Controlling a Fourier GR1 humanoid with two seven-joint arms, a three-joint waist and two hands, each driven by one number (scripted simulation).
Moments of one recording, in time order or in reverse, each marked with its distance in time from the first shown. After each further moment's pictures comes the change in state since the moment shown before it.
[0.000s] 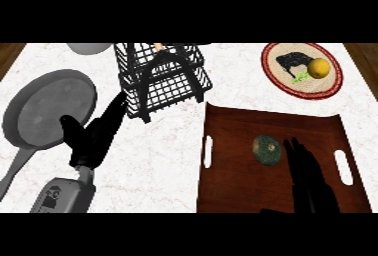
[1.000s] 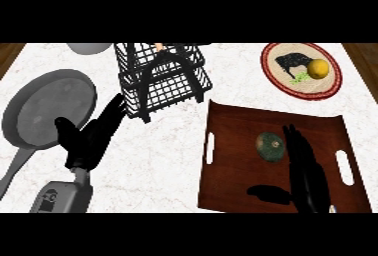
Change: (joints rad) left arm 0.024 -0.046 0.076 -0.020 -0.054 -0.086 0.020; right arm -0.149 0.040 -0.145 0.277 -0.121 -0.120 -0.150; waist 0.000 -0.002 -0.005
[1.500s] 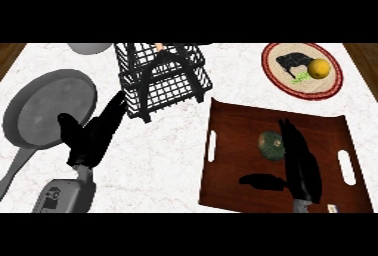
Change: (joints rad) left arm -0.018 -0.036 0.025 -0.007 -0.037 -0.003 0.030; right arm -0.100 0.020 -0.066 0.165 -0.036 -0.020 -0.065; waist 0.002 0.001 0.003
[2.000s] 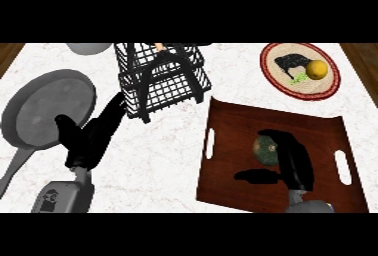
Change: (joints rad) left arm 0.014 -0.006 0.012 -0.022 -0.009 -0.024 0.017; right arm -0.088 -0.011 -0.014 0.141 -0.020 -0.020 -0.146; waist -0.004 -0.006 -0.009
